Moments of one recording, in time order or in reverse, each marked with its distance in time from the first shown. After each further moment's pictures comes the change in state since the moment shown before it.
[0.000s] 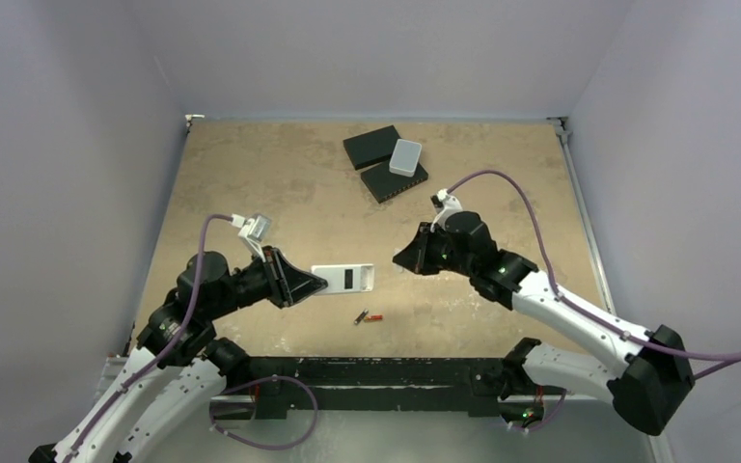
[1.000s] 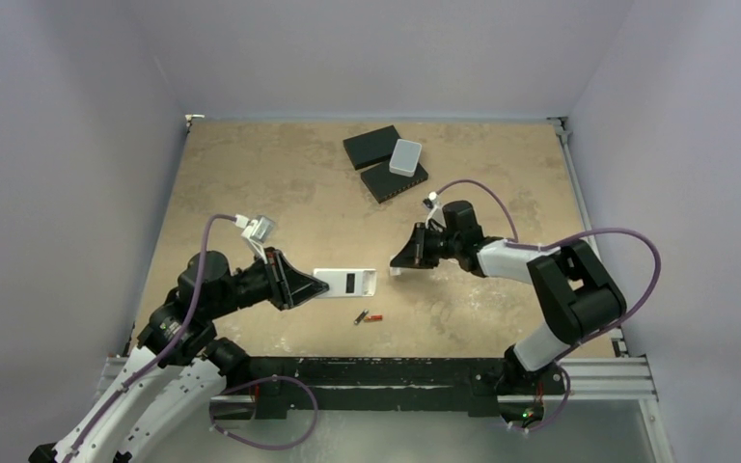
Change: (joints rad) left arm 0.000 0.000 0.000 -0.006 0.040 0.018; right arm -0.309 0.553 -0.072 0.425 -0.526 -0.035
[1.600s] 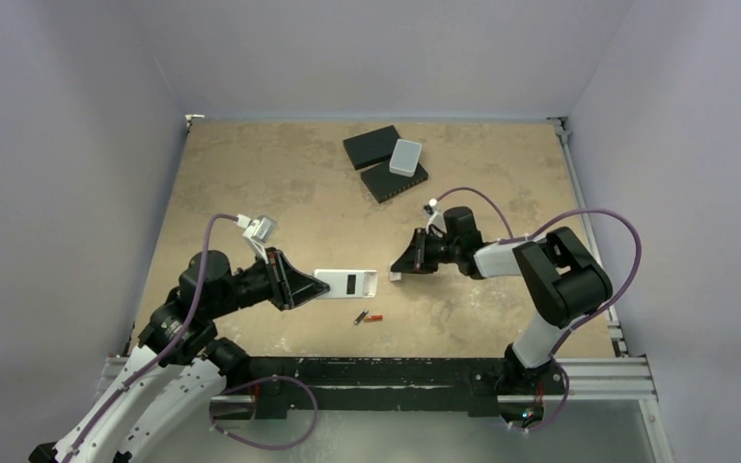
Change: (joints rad) left arm 0.000 0.007 -0.002 0.006 0.014 0.003; right arm -0.026 0.121 -0.043 0.149 -0.064 0.017
